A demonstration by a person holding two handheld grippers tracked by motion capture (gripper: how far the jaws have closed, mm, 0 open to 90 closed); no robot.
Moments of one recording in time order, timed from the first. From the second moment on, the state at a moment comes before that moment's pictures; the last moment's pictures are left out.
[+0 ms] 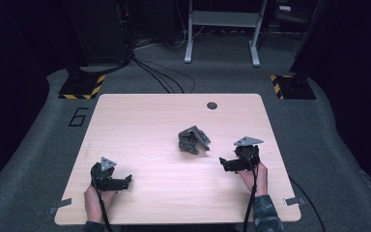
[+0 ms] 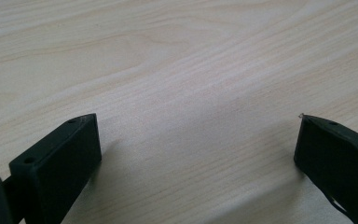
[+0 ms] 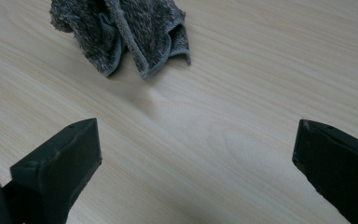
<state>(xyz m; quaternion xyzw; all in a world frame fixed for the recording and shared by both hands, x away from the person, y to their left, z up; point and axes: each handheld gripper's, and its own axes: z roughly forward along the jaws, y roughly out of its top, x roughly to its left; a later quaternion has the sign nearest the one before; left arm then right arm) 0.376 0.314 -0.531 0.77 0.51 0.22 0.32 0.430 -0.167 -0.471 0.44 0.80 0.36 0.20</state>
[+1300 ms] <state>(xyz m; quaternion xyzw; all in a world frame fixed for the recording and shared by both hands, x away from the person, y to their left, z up) 0.376 0.314 -0.531 0.77 0.51 0.22 0.32 0.522 -0.059 -0.480 0.35 0.86 0.35 0.14</state>
